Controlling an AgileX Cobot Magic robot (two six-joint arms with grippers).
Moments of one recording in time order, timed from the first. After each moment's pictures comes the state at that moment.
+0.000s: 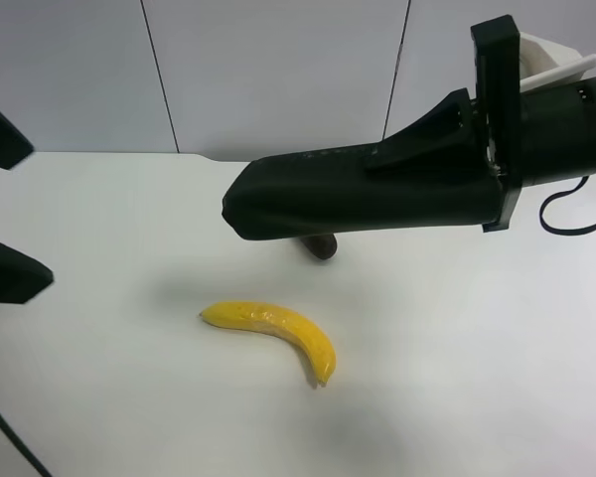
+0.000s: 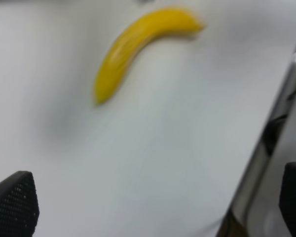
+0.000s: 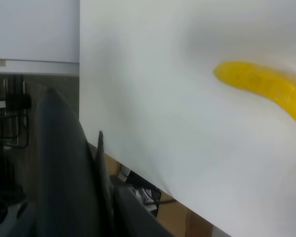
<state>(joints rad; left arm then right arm) -0.83 1.02 -1.14 -0.04 1.19 0.33 0.11 1.28 -0.75 1.37 1.08 -0.62</state>
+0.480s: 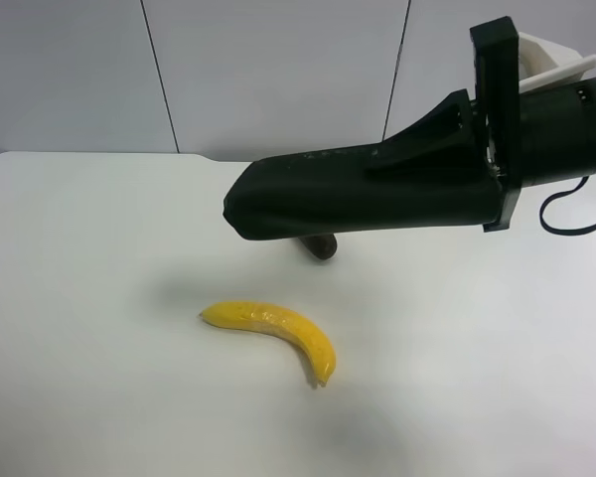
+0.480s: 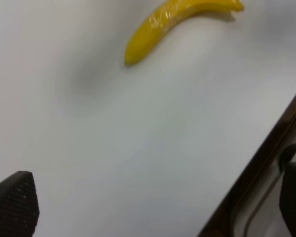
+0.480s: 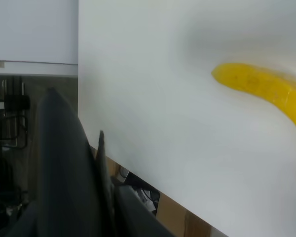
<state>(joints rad) -0.83 0.60 -0.90 0.06 1.21 0.17 0.11 1.28 -0.75 1.36 1.08 -0.62</state>
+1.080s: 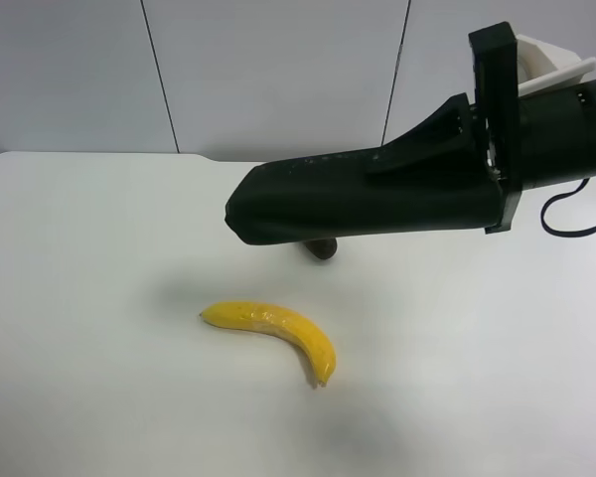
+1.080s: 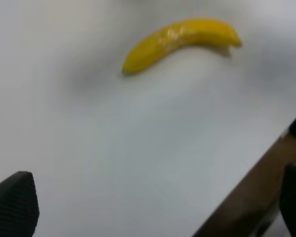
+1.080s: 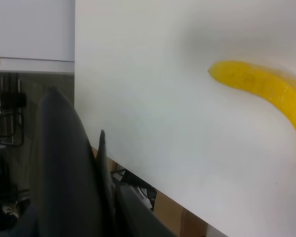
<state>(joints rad) -0.83 0.01 -0.59 0.06 1.19 -0.03 0.11 1.28 -0.75 1.35 1.08 -0.62</state>
